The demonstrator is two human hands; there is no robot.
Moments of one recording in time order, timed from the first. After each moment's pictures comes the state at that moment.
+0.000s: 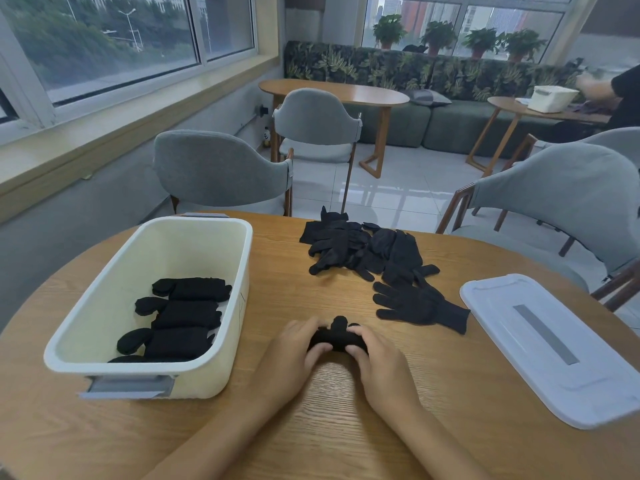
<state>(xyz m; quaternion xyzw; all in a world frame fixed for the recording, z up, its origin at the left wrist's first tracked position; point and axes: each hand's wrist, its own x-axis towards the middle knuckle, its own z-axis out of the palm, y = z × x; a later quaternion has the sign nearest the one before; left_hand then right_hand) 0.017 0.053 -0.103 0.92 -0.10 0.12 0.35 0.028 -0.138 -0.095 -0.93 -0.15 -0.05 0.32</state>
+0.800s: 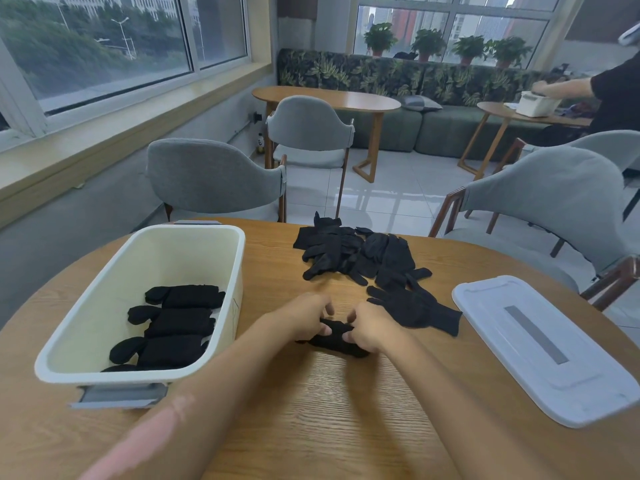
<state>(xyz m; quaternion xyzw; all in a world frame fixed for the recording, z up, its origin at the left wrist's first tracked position) 0.102 0.037 -0.046 0.96 -0.08 -0.18 0.21 0.108 -0.117 -0.041 -0.96 -0.03 0.24 0.14</state>
